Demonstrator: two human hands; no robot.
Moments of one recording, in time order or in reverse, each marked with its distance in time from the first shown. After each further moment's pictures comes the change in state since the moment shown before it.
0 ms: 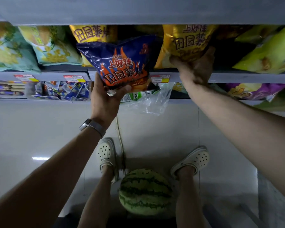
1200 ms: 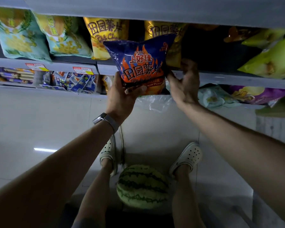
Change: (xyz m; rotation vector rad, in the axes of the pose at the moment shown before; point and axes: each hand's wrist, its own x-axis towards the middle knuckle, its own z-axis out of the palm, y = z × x) left_hand -0.026 0.028 0.014 0.069 -0.059 -0.110; right_hand -0.066 0.006 0.007 0.023 -0.219 -0.149
